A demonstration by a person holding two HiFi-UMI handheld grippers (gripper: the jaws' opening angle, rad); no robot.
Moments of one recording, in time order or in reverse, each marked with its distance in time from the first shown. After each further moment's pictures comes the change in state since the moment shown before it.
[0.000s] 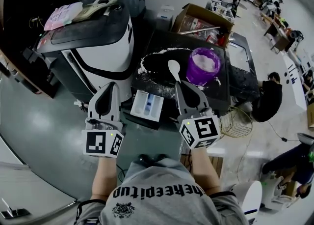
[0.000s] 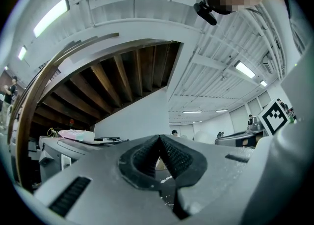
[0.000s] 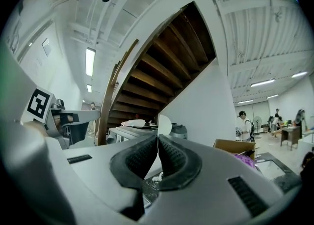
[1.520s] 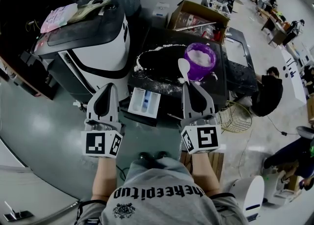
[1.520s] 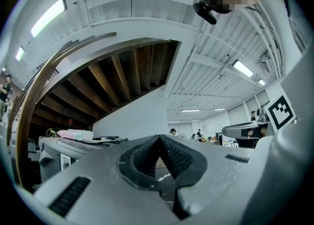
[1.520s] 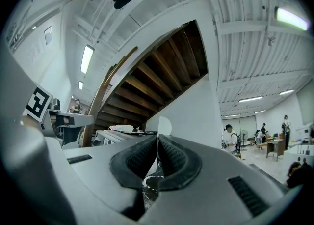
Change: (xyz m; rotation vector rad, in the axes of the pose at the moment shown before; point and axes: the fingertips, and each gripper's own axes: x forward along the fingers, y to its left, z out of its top) left arm -0.008 -0.014 -0.003 0.013 0.017 -0.016; right arm -0.045 -0.015 0.022 -0.086 -0.109 -0.139
